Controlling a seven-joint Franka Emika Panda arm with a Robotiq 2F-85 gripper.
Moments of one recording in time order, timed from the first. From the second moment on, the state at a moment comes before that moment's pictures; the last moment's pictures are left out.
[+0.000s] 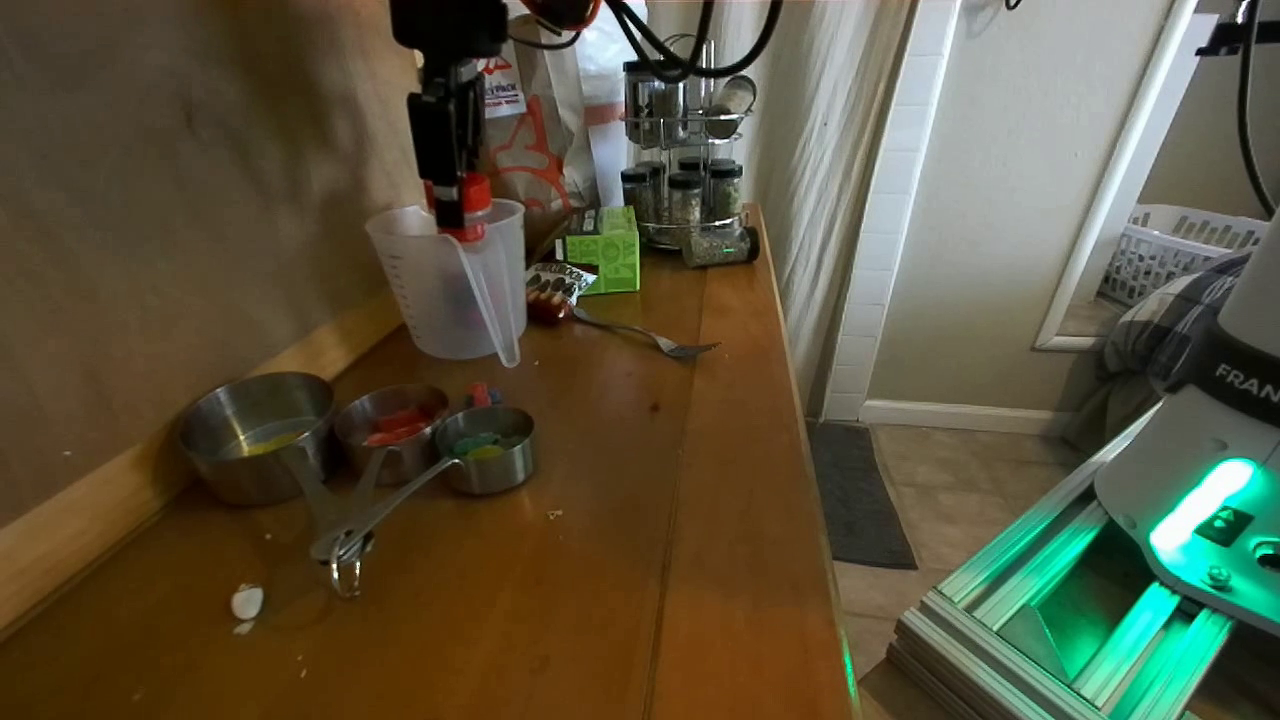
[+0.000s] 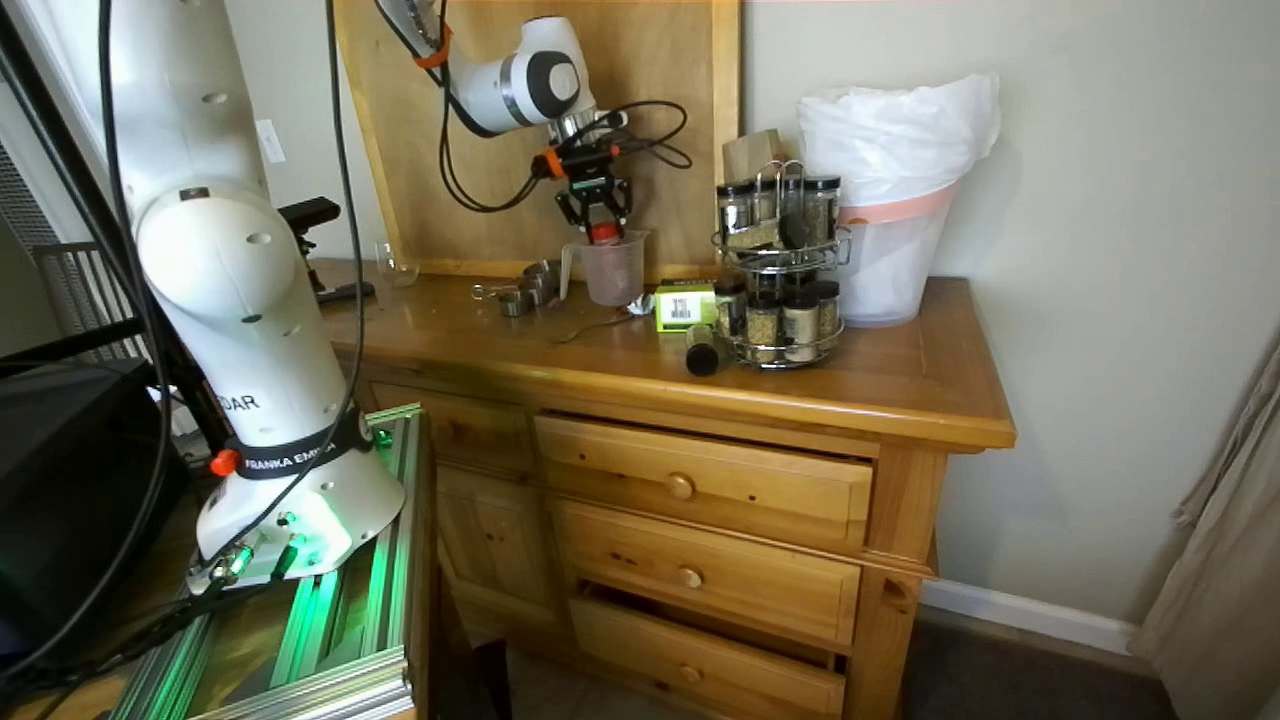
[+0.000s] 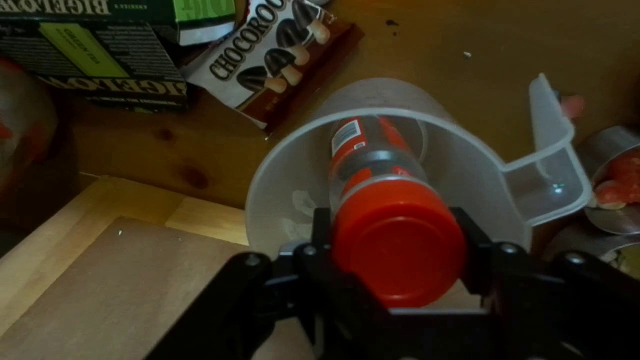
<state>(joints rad) 0.35 0.11 0.33 -2.20 -0.18 2.50 -0.25</state>
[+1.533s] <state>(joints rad) 0.34 0.02 0.35 -2.16 -0.12 2.50 -0.15</state>
